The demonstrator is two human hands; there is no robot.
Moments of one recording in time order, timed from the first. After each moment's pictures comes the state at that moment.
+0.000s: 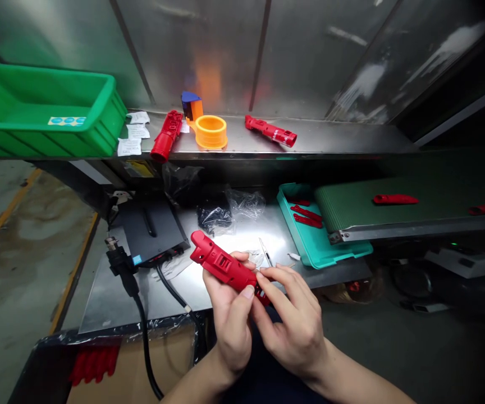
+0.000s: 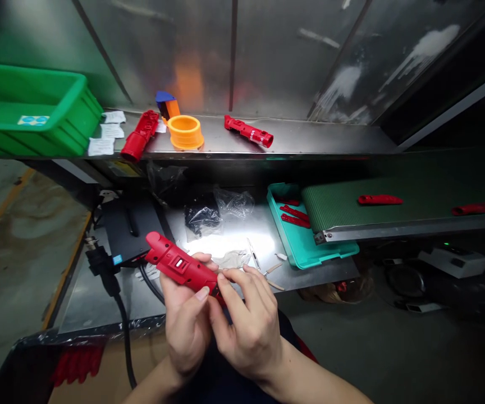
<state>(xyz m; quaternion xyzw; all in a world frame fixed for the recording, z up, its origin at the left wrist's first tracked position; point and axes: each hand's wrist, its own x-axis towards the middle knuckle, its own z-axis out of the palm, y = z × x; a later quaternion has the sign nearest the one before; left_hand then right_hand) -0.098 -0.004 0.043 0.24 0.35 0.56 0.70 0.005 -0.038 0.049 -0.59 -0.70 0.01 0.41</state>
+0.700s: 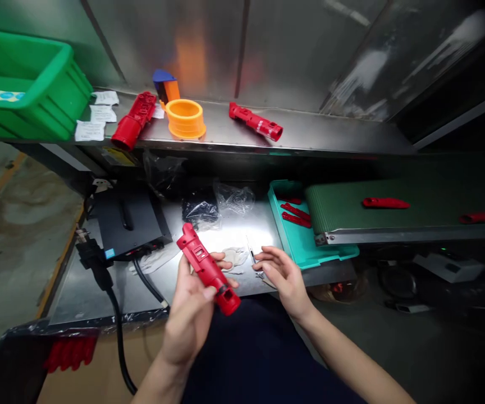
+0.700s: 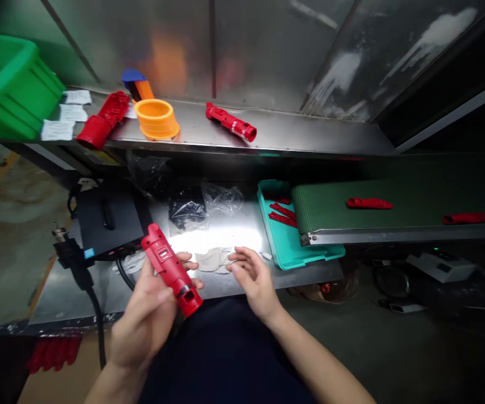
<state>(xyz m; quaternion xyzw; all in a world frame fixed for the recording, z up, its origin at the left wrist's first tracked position) -0.095 0.014 0.034 0.21 0.39 0.47 0.76 0.110 -0.029 -0.043 -0.65 -0.50 0.45 0.36</state>
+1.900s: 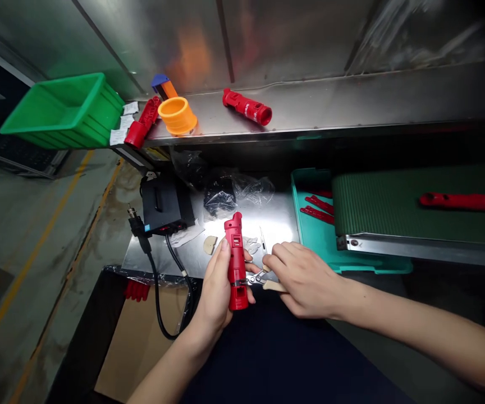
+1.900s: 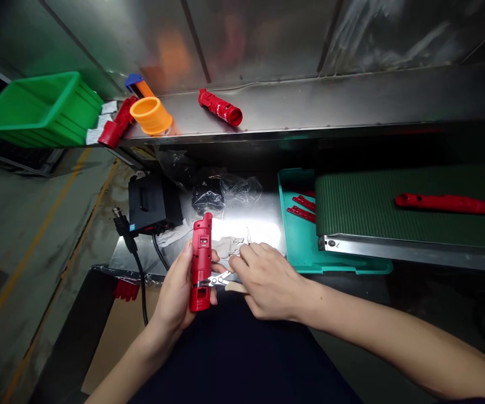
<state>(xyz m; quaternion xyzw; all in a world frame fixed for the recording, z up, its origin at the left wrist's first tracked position) 0.036 -0.004 0.048 0.23 0.56 0.44 0.67 0.227 0.002 0.030 -0.37 -0.90 0.22 0.07</state>
